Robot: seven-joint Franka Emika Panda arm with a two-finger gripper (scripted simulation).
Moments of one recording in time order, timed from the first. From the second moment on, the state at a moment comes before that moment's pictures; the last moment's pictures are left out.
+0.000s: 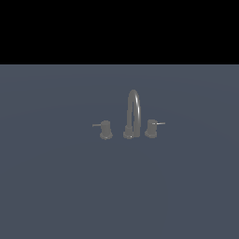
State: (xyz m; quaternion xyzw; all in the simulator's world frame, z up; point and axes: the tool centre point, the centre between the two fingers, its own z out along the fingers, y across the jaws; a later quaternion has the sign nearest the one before) arm -0.245 -0.002 0.492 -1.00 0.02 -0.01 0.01
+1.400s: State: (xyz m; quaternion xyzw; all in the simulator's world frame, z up) arm -0.198 -0.009 0.475 -1.00 0.07 0.00 0.02
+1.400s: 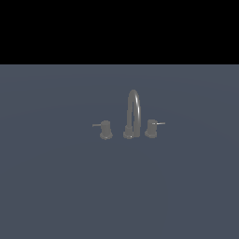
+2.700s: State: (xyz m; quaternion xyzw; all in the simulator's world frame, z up) arm -0.013 -0.075 0.332 -0.92 0.40 0.00 0.02
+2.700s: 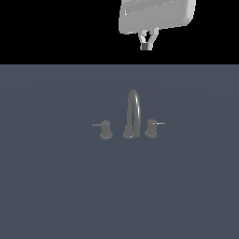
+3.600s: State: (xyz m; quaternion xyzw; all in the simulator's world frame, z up) arm 0.063 -0.136 0.161 -0.80 0.60 0.00 0.01
